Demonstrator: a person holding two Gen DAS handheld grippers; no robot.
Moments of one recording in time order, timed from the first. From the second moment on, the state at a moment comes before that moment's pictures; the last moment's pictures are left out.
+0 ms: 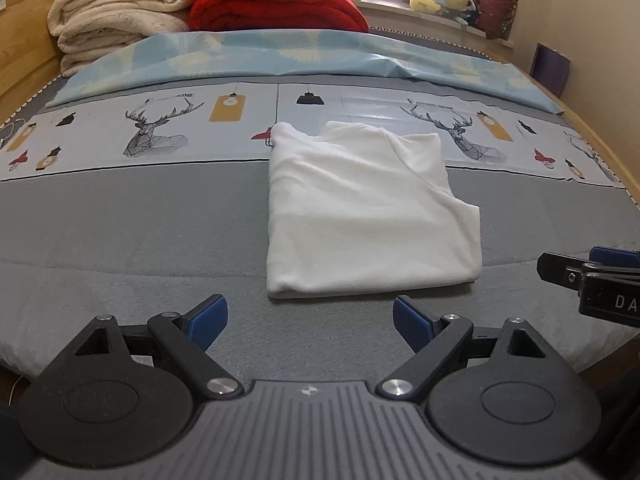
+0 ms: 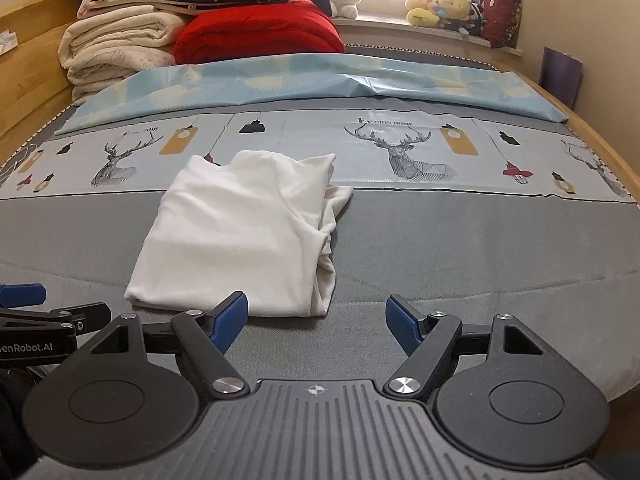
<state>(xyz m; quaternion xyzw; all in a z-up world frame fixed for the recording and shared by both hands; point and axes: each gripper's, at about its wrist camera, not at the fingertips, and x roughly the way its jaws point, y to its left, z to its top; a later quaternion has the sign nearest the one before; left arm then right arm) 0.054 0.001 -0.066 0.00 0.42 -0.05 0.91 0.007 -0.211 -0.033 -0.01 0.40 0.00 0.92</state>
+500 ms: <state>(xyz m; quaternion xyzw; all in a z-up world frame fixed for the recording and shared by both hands) 0.057 0.000 -0.066 0.00 0.42 -0.06 0.91 0.011 -0.210 -0.035 -0.01 0.40 0.00 0.92</state>
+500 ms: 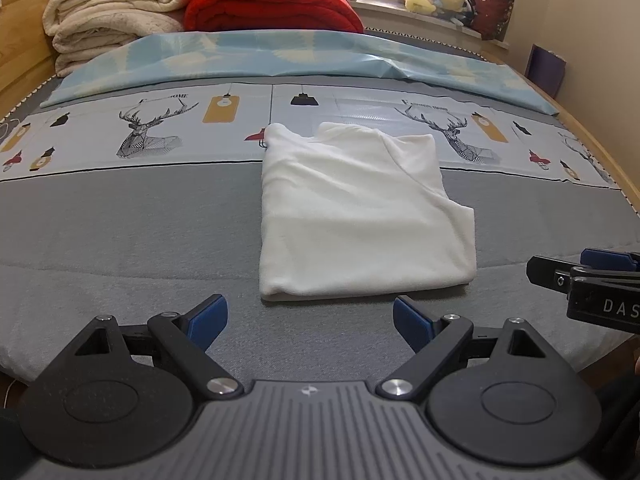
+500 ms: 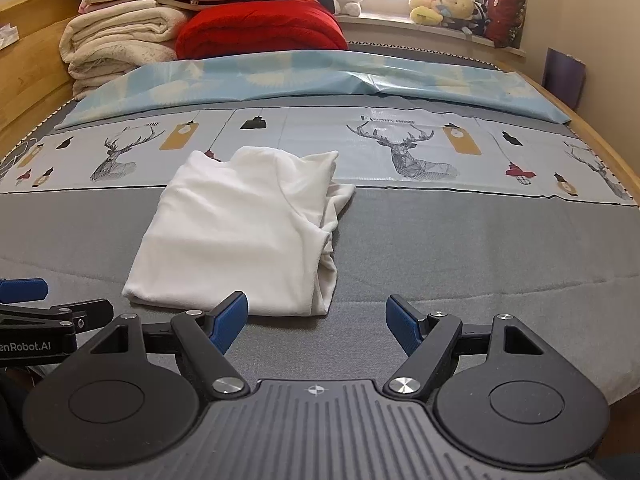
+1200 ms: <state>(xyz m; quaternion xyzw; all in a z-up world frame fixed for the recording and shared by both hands) 0.057 -0.001 -0.065 0.00 0.41 -0.07 0.91 0.011 -0.208 -0.036 -0.01 0.40 0.00 0.92</state>
